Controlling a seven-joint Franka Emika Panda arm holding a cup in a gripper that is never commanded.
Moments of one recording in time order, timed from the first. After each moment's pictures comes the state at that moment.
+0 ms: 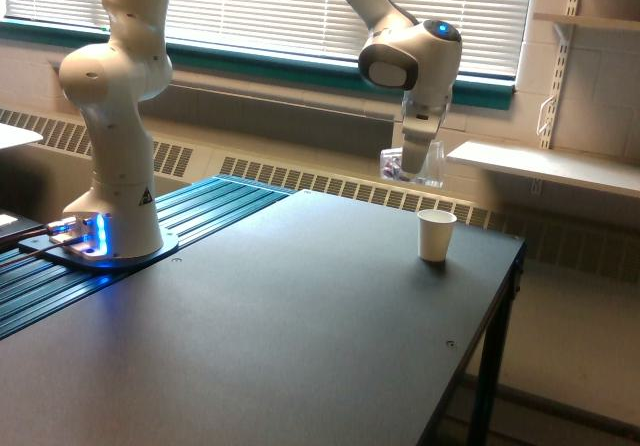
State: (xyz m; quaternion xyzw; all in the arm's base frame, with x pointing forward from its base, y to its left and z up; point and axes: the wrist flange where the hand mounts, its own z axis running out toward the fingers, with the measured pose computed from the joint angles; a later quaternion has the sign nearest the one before) arm 0.487 0.291 0.287 -0.94 0.27 0.13 0.14
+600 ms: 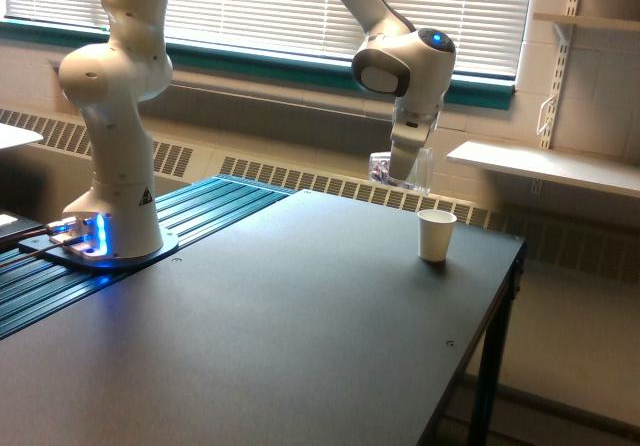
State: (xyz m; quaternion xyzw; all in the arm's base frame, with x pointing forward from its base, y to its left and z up) arm 0.477 0.277 0.277 -0.94 0.28 0.15 0.13
